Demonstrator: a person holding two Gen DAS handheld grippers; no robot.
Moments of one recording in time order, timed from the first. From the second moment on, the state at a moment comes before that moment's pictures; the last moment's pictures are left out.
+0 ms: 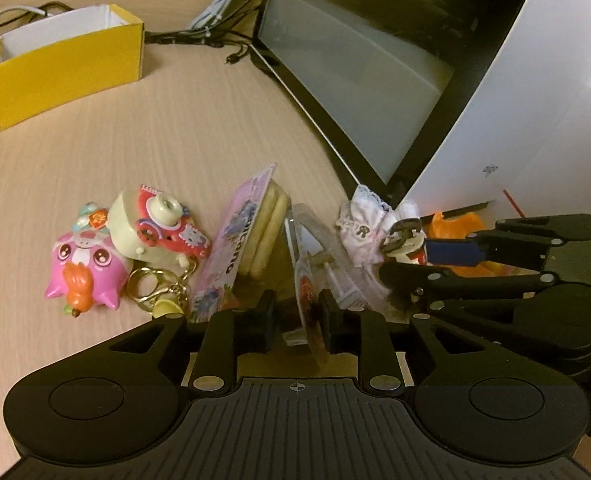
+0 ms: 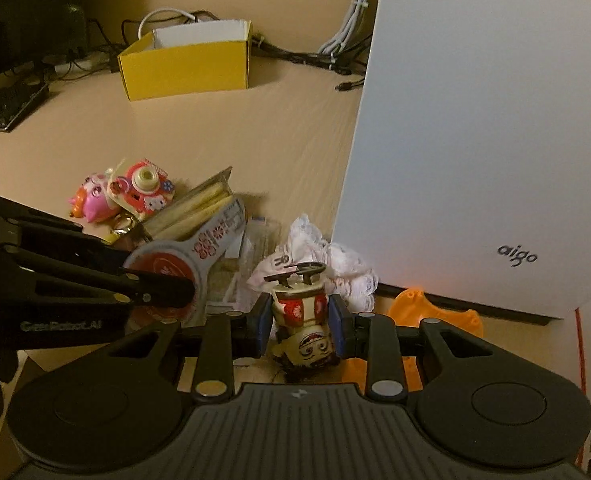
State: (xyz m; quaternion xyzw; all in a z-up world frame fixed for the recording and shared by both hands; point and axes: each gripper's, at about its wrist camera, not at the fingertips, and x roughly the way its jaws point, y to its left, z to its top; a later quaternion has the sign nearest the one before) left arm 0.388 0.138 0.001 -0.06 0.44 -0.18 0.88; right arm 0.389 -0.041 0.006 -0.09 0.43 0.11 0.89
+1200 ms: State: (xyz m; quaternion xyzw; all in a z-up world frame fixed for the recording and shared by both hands) left arm 0.167 0.201 0.042 -0.12 0.31 -0.07 0.94; right arm 0.150 -0.055 0.058 -0.02 0.31 -0.03 0.95
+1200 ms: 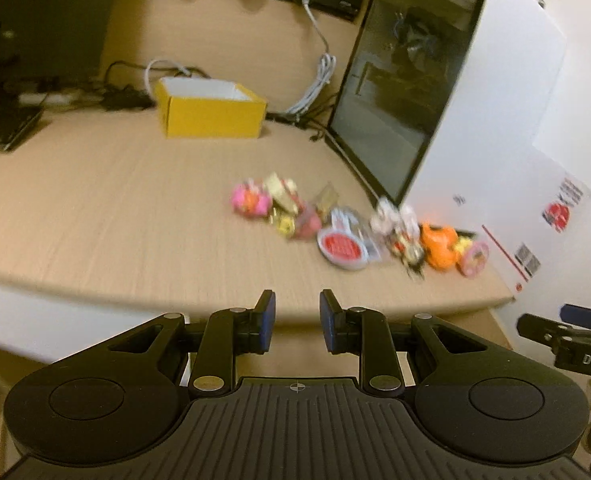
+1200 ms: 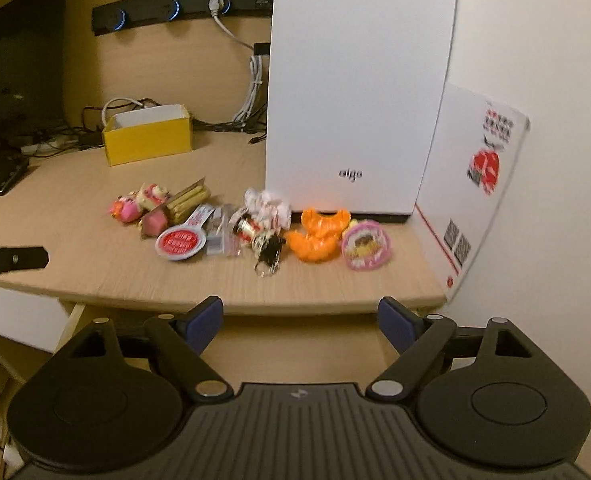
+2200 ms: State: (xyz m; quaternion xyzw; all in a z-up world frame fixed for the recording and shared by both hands) left arm 0.044 0.080 -0.054 -0.10 0.42 -0.02 0.90; right arm 0.039 -0.116 -0.051 -0.01 0.37 -0.01 0.93
